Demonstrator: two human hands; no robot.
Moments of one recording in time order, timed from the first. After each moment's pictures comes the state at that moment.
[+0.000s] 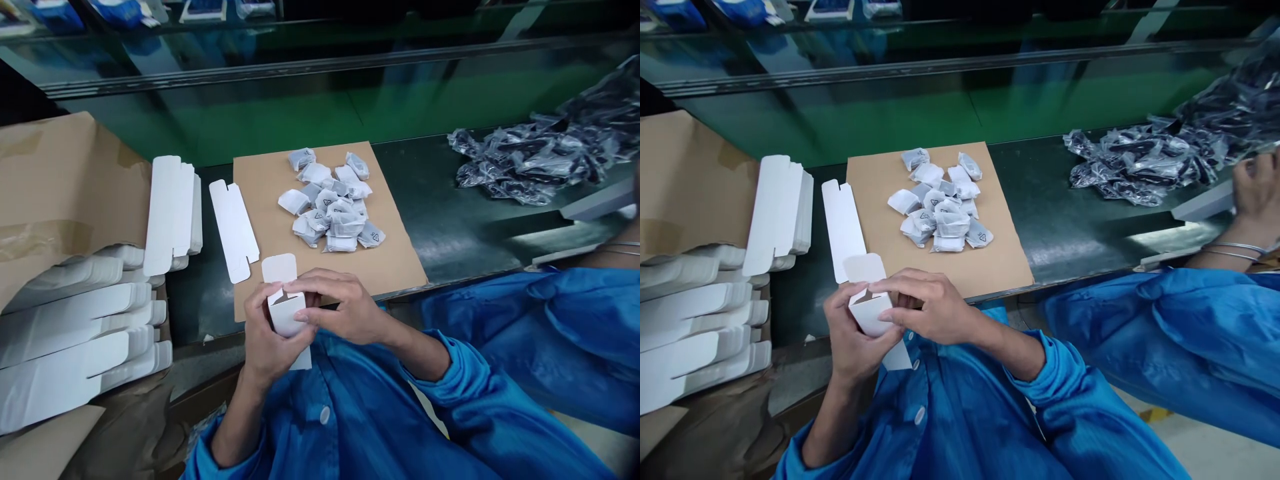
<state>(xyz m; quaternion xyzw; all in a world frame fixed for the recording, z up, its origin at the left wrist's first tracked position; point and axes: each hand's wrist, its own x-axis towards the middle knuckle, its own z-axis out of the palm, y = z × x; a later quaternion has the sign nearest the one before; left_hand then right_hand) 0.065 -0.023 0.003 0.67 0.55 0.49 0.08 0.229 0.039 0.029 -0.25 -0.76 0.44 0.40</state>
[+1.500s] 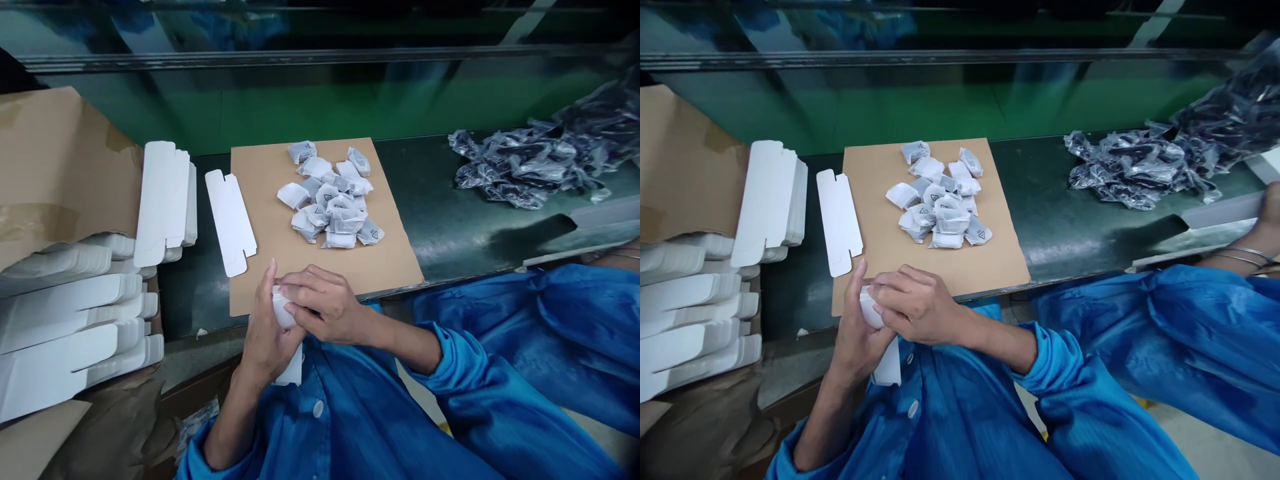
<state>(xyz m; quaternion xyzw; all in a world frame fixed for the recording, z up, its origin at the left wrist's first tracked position) 0.062 -0.036 -0.010 0.66 0.60 0.39 0.23 0.212 0.032 0.014 -0.24 -0.87 0.21 0.38</state>
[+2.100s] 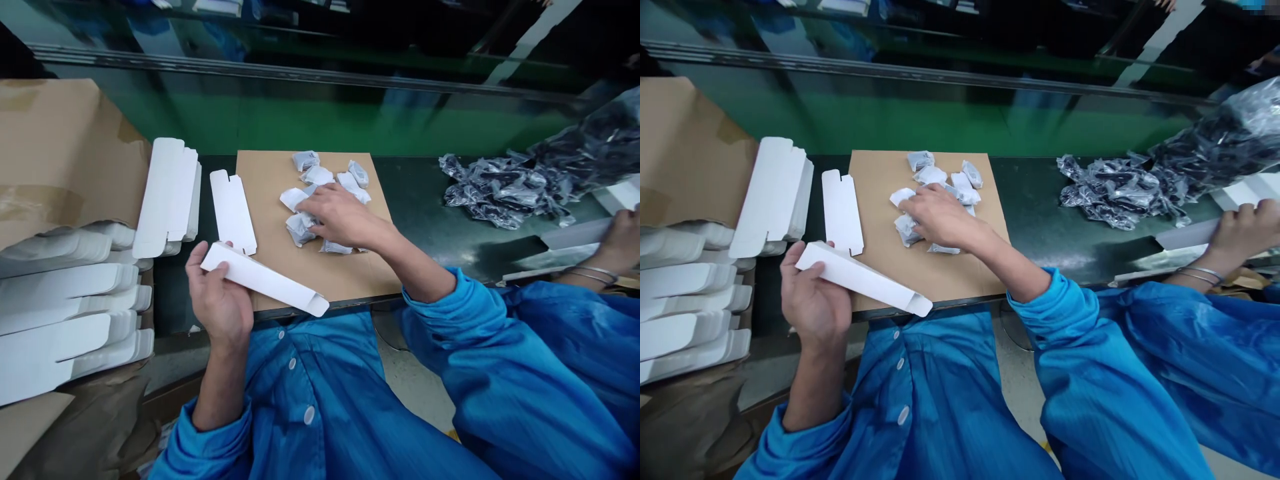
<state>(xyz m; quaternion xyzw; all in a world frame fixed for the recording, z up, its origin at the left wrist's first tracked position) 0.036 0.020 -0.020 0.29 0.60 0.70 0.27 0.232 0.161 0.072 -0.29 -0.96 0.02 0.02</state>
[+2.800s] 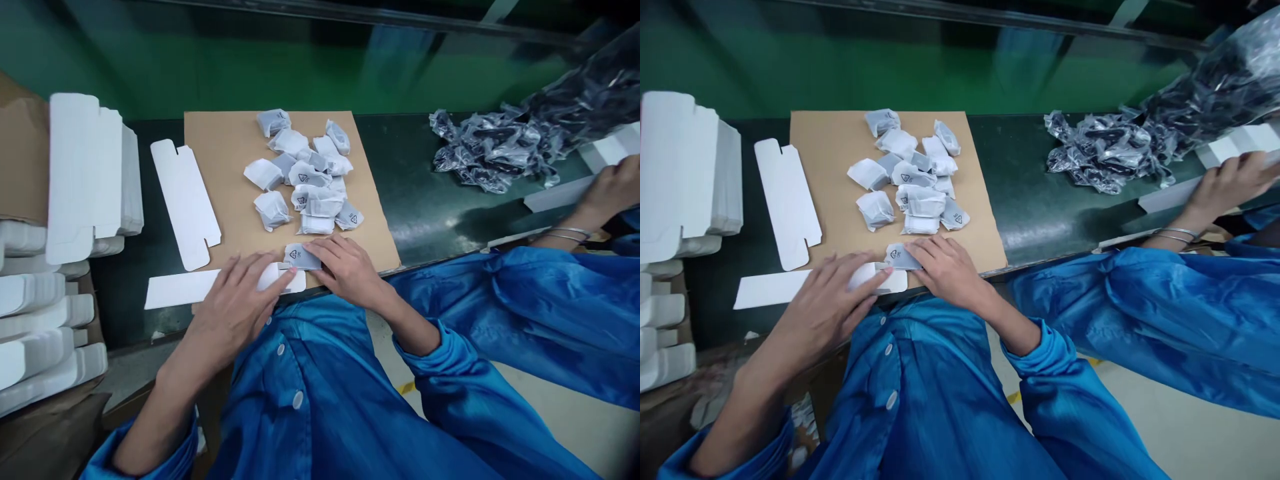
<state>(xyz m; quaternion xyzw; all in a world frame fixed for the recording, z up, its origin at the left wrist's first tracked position) 0.035 -0.001 -0.005 0.88 0.45 0.15 0.08 0.296 0.051 -0.002 -0.39 -0.90 0.15 0.14</state>
